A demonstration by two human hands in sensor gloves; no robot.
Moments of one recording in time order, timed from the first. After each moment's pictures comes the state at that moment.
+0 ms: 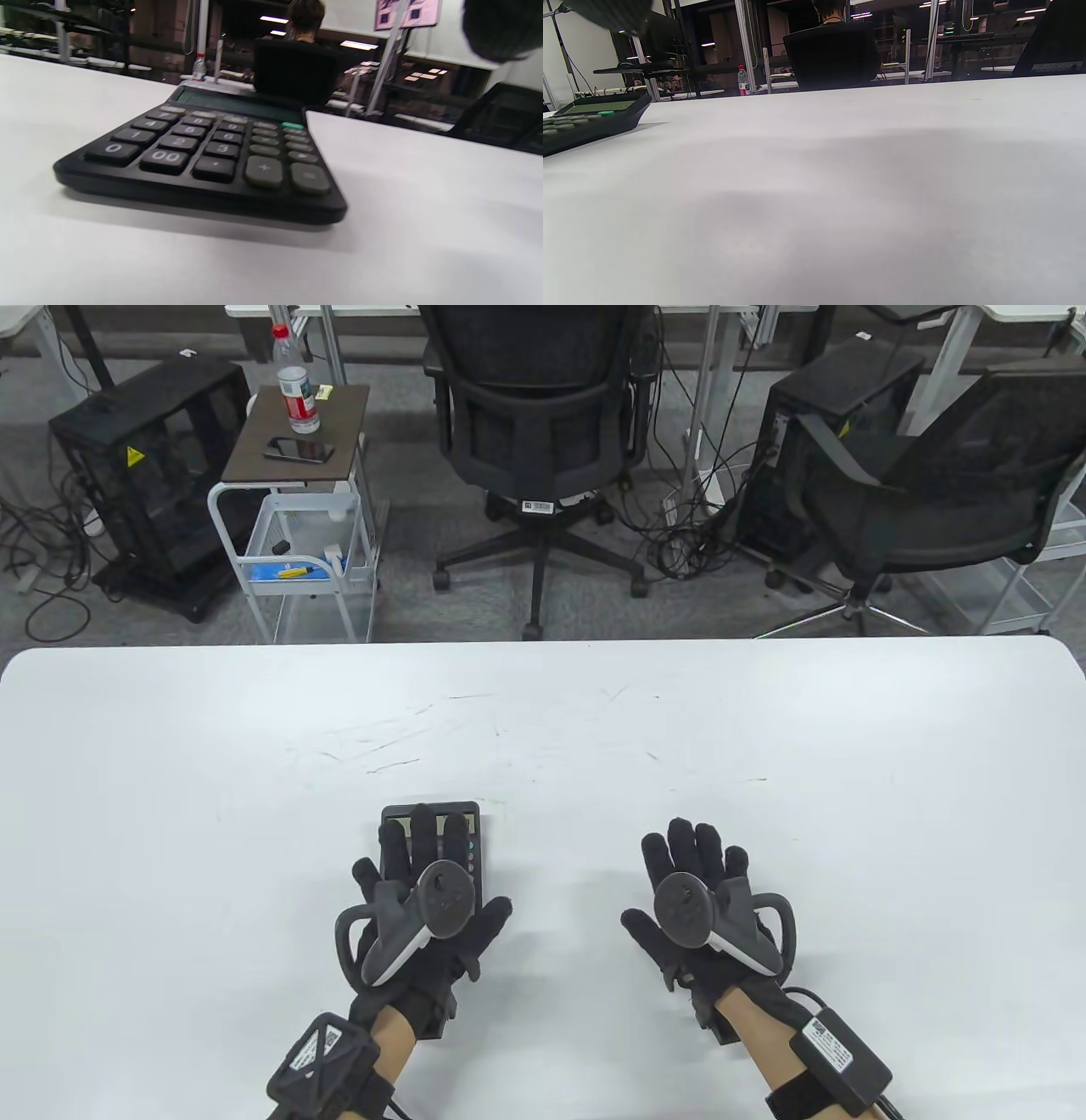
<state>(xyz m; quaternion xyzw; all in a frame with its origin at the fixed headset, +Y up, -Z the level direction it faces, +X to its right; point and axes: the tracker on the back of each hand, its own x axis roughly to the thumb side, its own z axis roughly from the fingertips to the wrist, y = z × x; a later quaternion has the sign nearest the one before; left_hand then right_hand) -0.169 -0.715 -0.357 -0.02 0.01 0.08 1.00 0.132 -0.734 -0.345 0.09 0.00 0.99 0.07</state>
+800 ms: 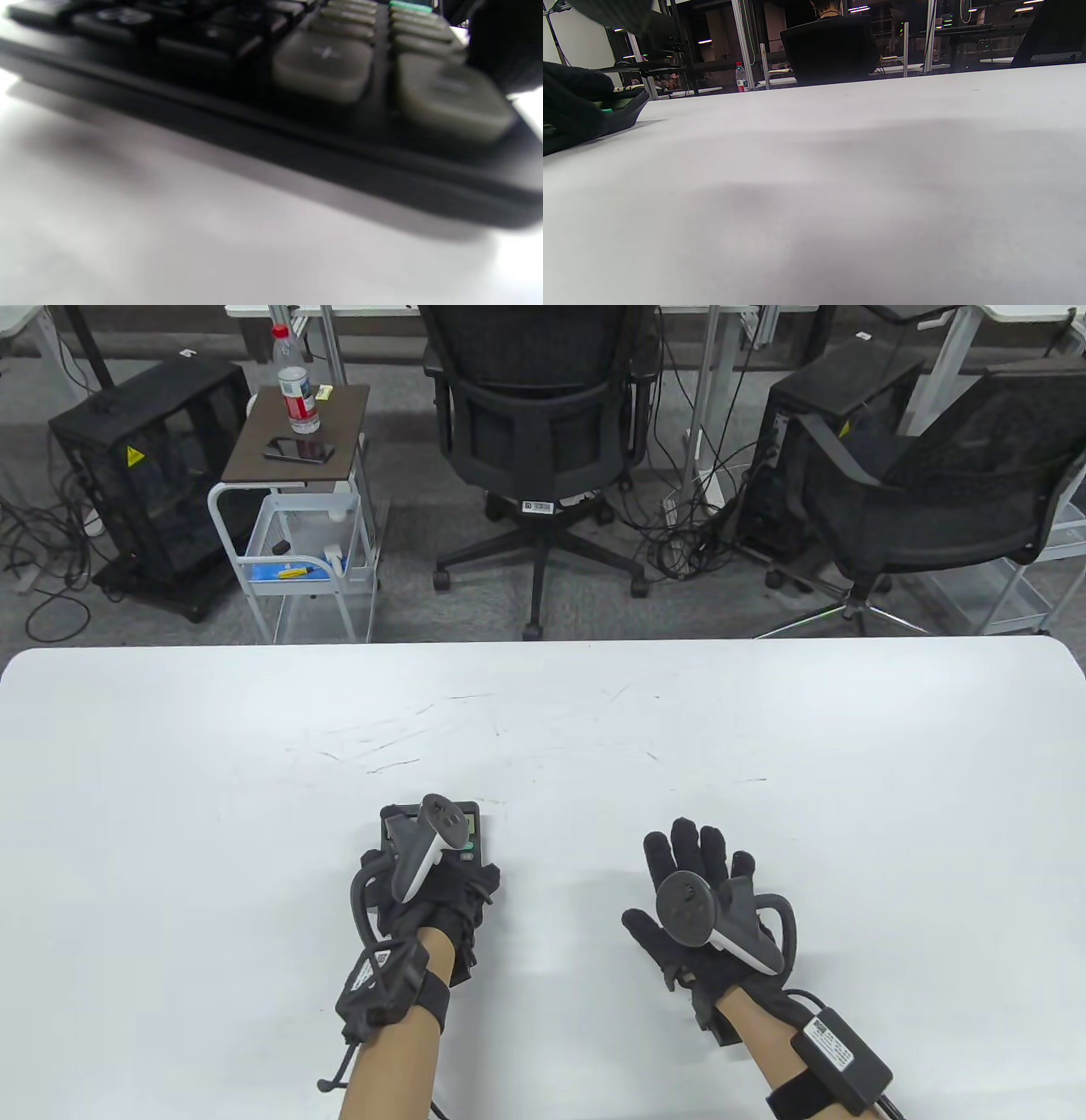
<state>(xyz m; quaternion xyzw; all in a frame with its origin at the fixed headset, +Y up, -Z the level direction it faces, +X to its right) -0.175 -0.757 -0.426 -0.15 0.19 0.10 0.96 0.134 -0.736 -0.345 0.09 0.01 0.99 0.08</state>
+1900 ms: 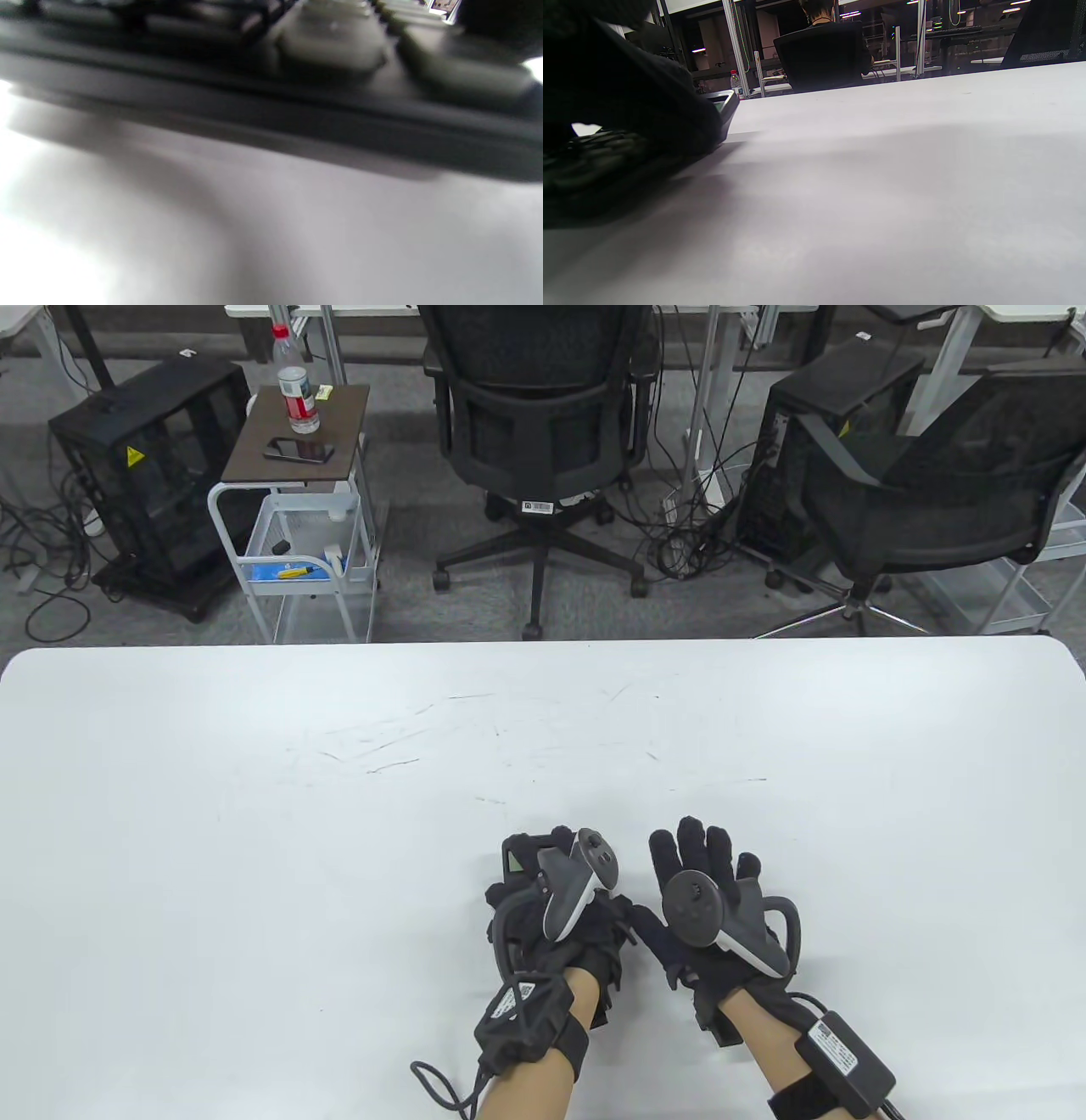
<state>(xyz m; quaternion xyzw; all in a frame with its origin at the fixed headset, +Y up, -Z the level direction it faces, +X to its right) -0.022 -0.764 -0.384 -0.17 0.13 0.09 0.97 0.138 -0.734 -0.344 0.07 0.00 0.99 0.10</state>
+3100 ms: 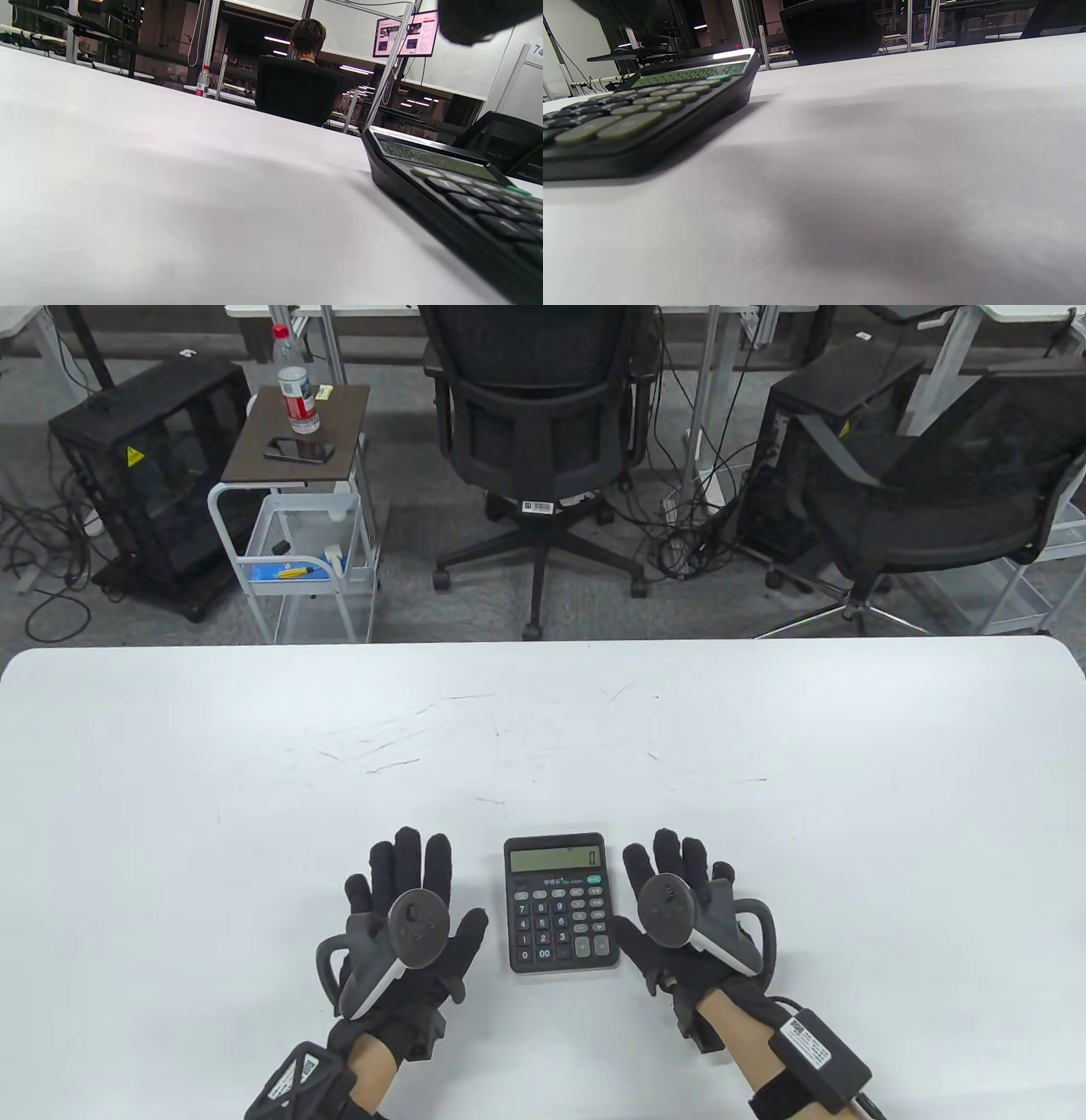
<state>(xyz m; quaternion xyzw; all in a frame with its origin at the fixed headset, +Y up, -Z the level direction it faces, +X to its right) -0.189 -0.727 -0.325 0.04 -0.01 0.13 0.99 0.117 -0.751 -0.348 0.08 0.04 0.99 0.09</state>
